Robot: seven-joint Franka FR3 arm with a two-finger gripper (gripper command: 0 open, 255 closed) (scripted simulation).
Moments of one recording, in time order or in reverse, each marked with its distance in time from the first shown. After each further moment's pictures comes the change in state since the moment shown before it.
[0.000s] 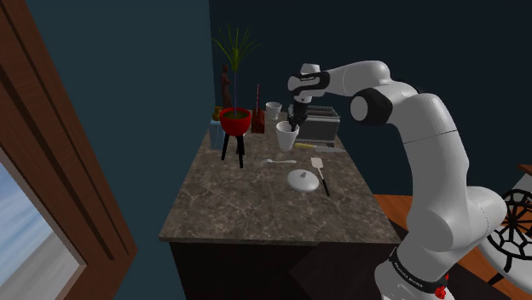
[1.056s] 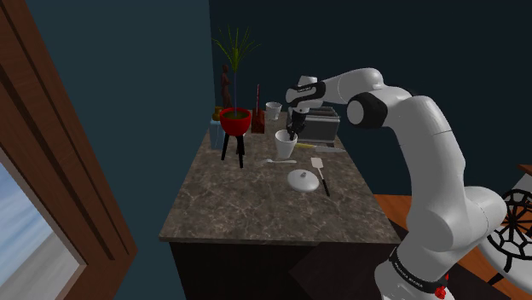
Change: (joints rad) arm 0.001 0.052 0.005 -0.052 0.008 0.104 -0.011
